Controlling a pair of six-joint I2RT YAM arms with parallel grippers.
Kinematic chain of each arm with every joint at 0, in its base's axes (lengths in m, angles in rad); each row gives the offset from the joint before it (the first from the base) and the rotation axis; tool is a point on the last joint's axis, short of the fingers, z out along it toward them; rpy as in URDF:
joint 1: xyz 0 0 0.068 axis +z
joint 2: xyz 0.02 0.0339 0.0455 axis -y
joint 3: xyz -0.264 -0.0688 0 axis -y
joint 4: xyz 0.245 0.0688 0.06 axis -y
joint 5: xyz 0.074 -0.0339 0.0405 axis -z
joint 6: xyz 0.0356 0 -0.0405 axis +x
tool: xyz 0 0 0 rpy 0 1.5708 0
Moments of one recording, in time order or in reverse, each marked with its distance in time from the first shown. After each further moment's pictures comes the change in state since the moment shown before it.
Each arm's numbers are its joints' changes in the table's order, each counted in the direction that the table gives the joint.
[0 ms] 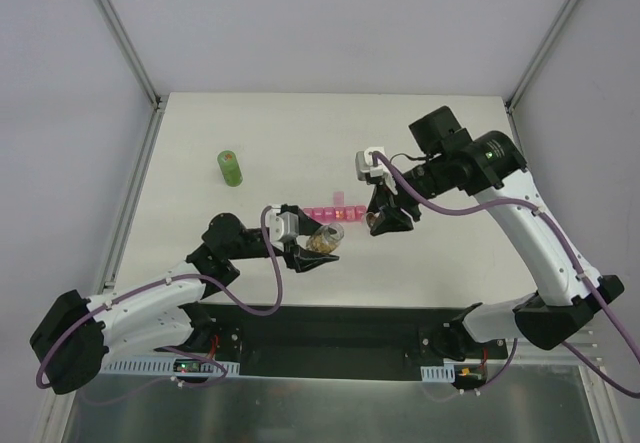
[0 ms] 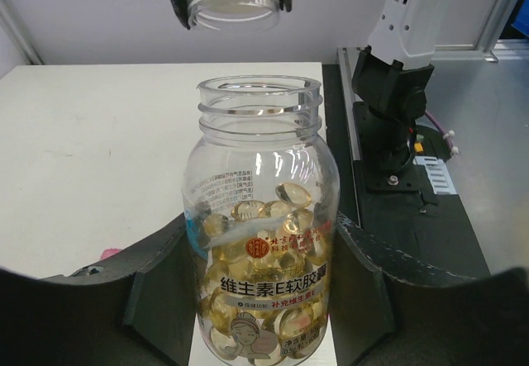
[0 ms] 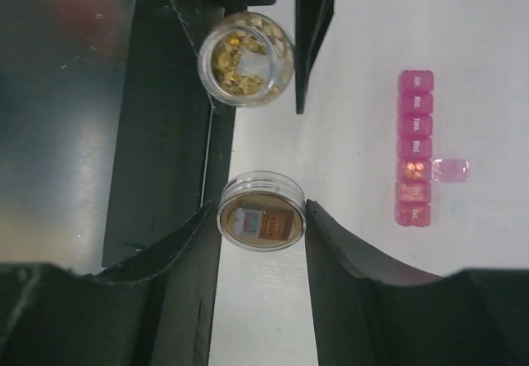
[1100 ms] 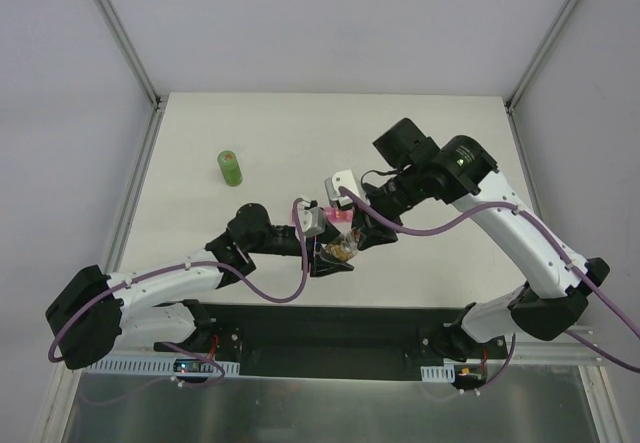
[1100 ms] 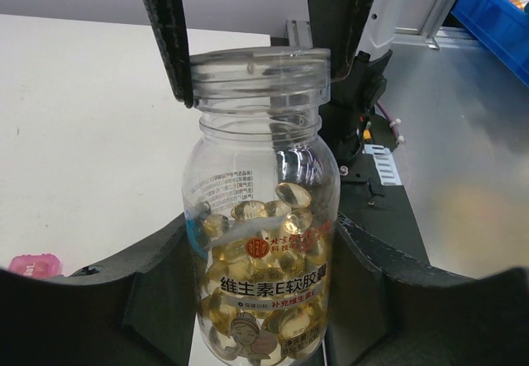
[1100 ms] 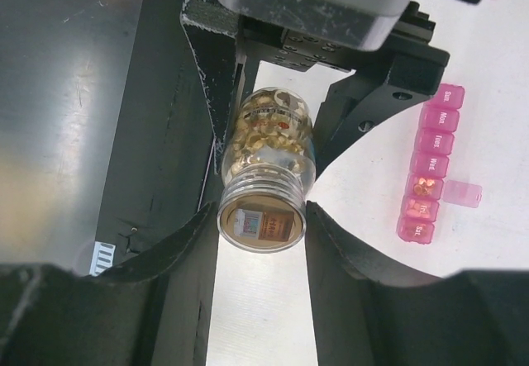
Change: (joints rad) left arm -0.077 -0.169 0.117 -0.083 0.040 -0.071; right arm 0.219 -0.064 0.055 -0.026 0.134 0.013
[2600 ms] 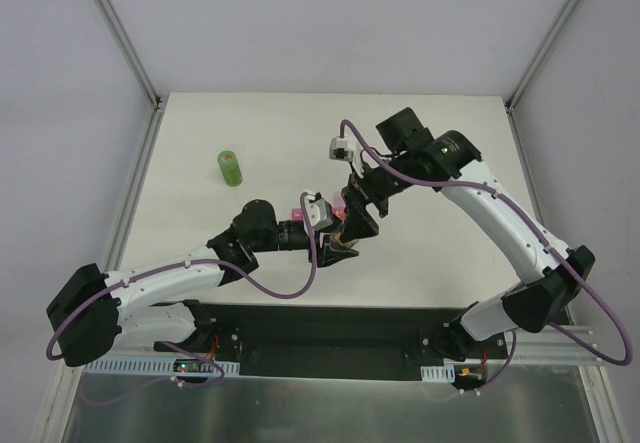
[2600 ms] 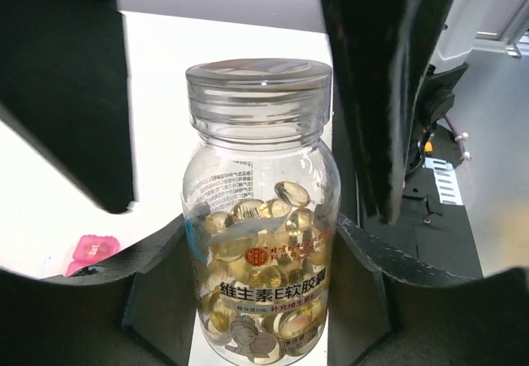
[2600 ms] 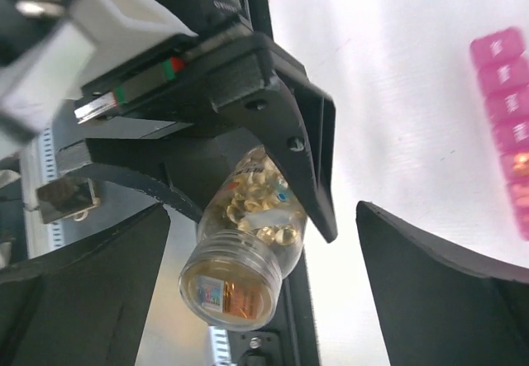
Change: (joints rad) left arm -0.032 -0.010 0.063 -0.102 -0.195 0.079; right arm -0.137 -0.047 -0.163 0.269 -0.153 0.528
